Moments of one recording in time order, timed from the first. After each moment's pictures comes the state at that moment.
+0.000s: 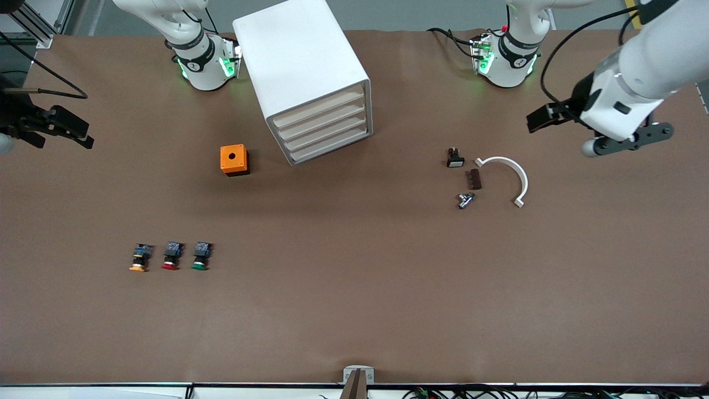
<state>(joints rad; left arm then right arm) 0.01 0.05 -0.23 -1.52 -0.06 1.35 -0.43 0.01 -0.06 -0.02 -1.62 0.01 1.57 0.02</state>
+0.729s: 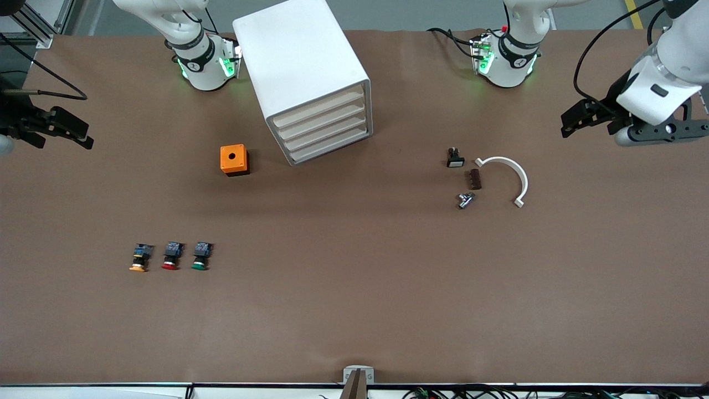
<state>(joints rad) 0.11 -0.16 -0.23 -1.80 -0.05 1.61 -0.14 0.00 -0.06 -0.02 -1.62 0.01 1.57 0.02</state>
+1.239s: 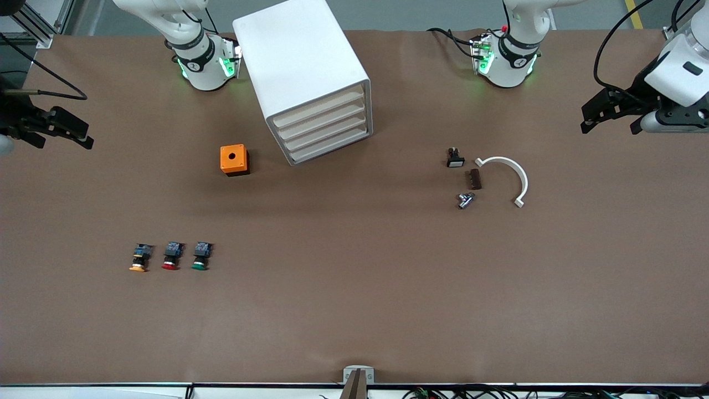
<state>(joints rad) 0.14 -0.14 -0.23 -1.72 -0.05 1.62 -0.06 0.00 -0.06 -0.02 -1.62 0.01 1.57 0.02</state>
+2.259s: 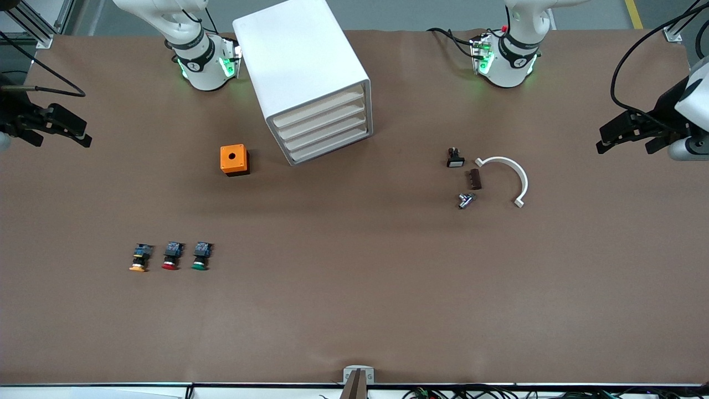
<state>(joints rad) 0.02 -0.01 -0.07 -1.57 -0.05 1.58 -0.06 0.00 -0.07 -0.02 -1.62 0.01 1.57 0.02</state>
